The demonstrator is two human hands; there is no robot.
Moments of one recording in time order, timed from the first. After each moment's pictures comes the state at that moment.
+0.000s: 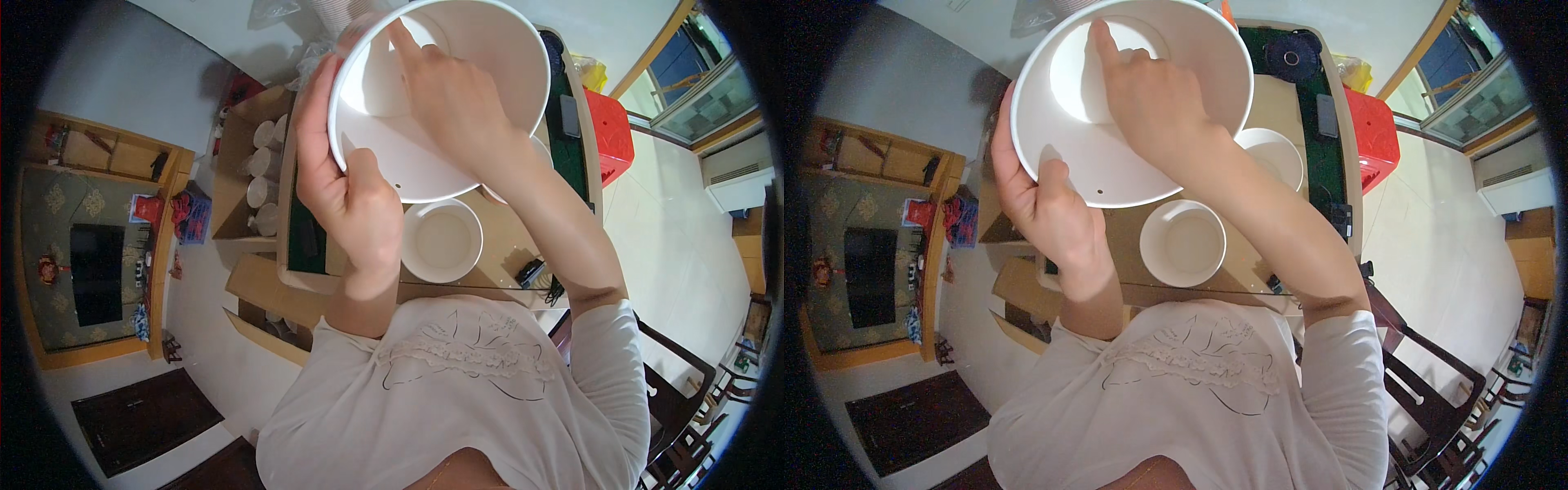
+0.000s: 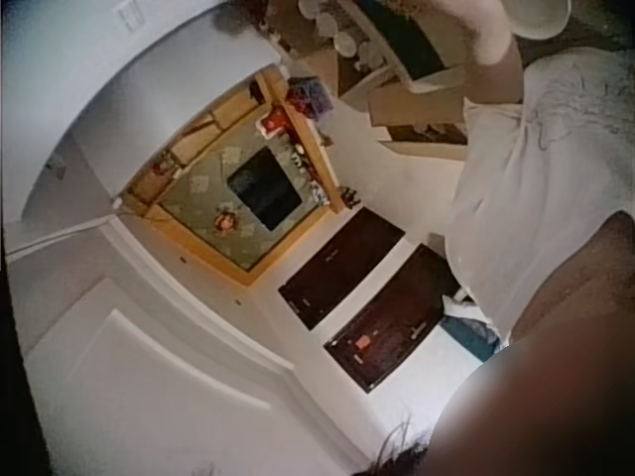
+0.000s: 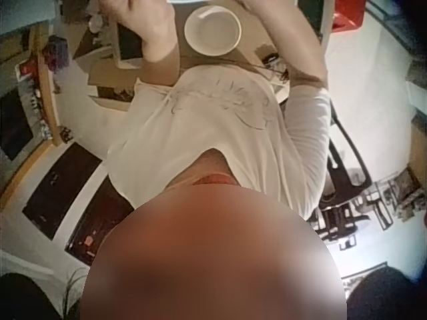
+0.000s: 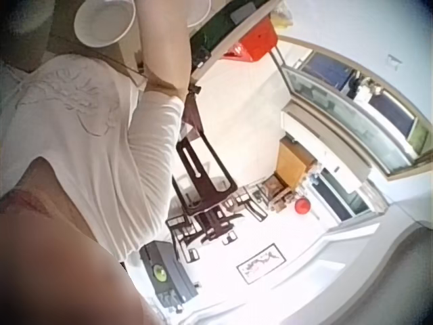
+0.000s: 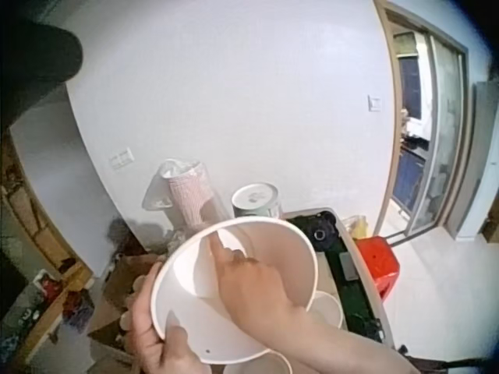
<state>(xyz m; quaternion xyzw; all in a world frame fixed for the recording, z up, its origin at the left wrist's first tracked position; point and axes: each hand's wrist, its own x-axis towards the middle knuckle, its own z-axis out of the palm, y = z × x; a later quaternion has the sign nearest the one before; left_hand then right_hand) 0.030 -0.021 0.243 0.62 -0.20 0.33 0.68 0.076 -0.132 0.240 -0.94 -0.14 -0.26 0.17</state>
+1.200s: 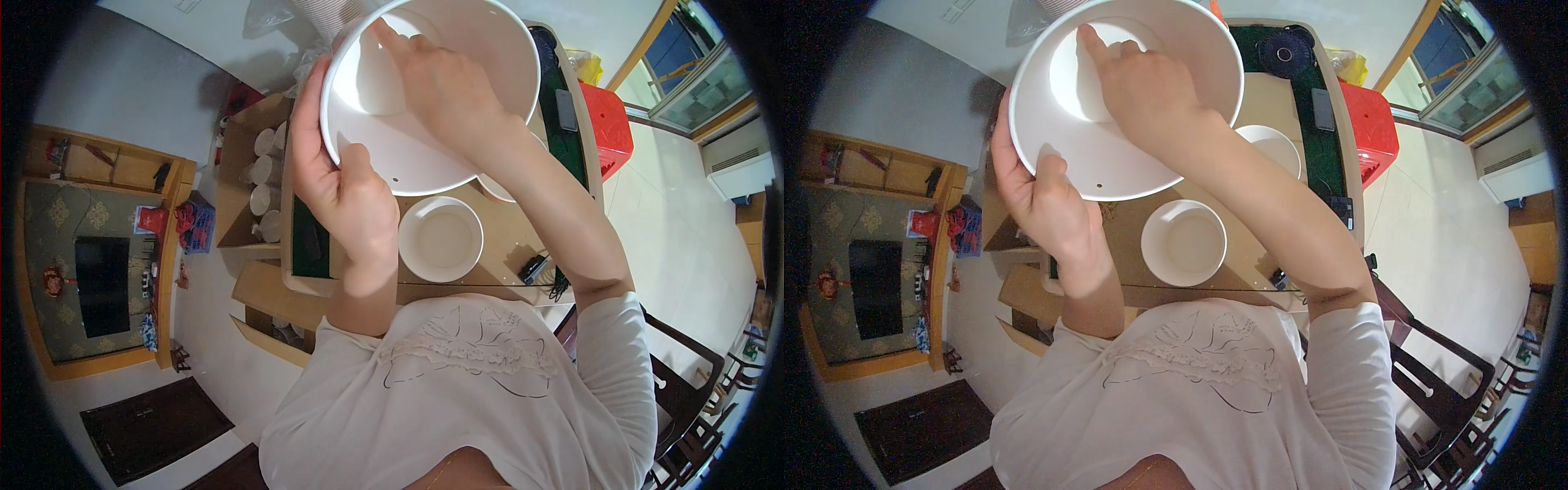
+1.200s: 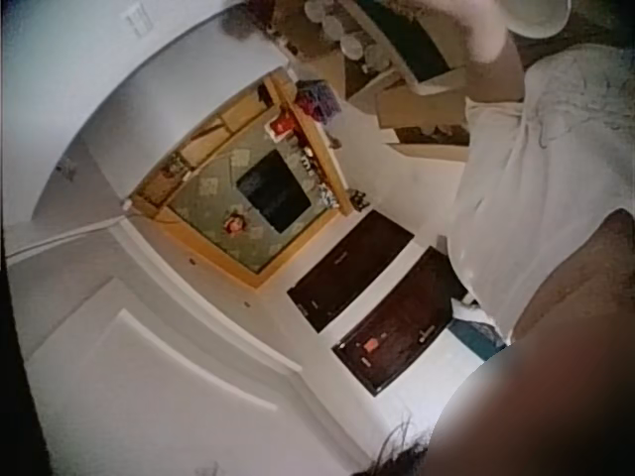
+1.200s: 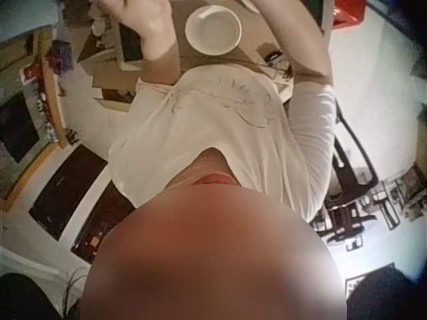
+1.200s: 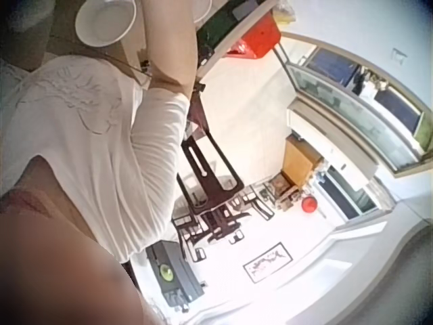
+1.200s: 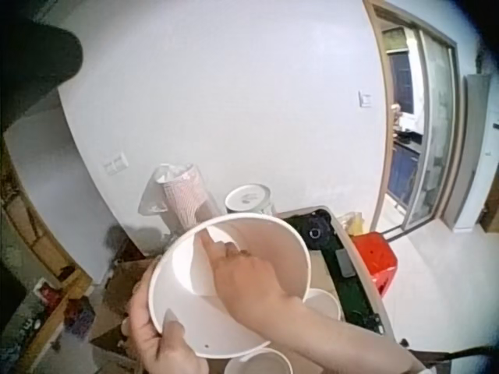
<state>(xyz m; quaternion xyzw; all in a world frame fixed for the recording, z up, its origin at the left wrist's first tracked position) 0.033 -0.026 0.246 0.59 -0.20 0.30 0.72 0.082 -0.138 0.245 -0.95 -0.14 -0.23 0.18</state>
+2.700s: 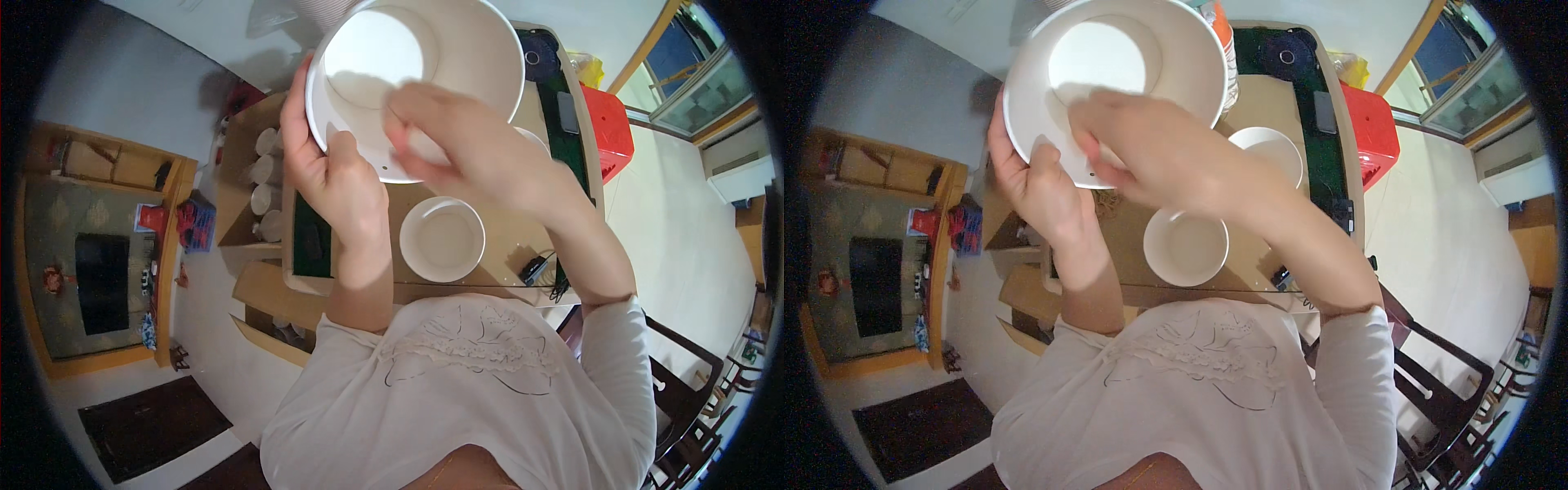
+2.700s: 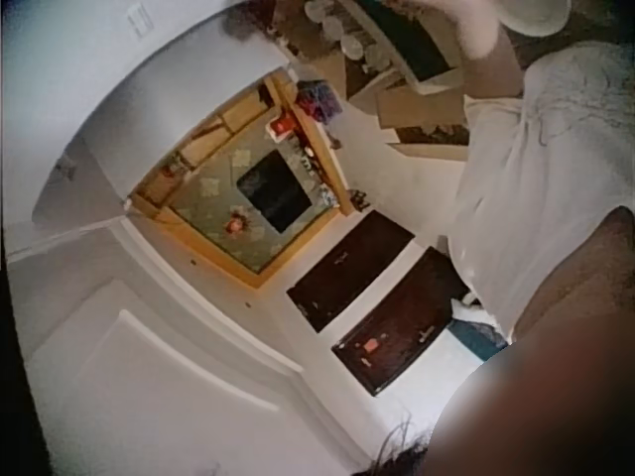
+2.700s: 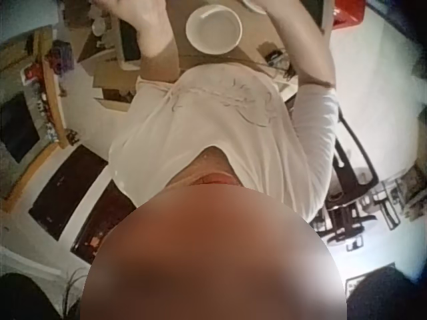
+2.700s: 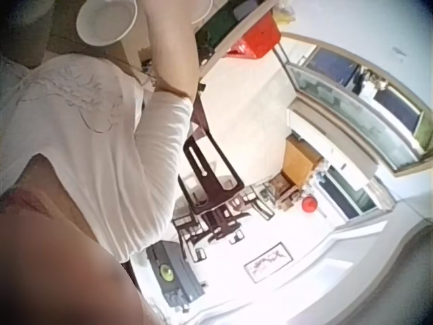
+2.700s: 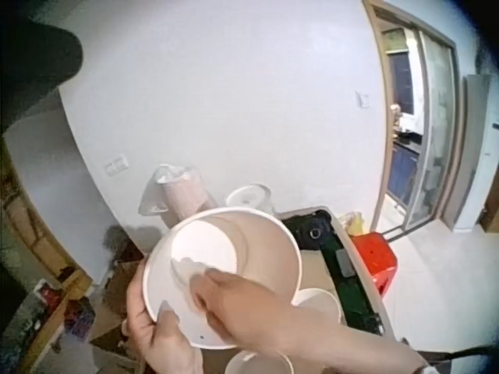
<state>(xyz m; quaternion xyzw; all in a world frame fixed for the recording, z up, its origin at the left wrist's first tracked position) 0.046 -0.018 0.245 0.53 -0.17 0.29 0.78 0.032 -0.155 0.262 -0.82 -0.36 -0.13 0.44</state>
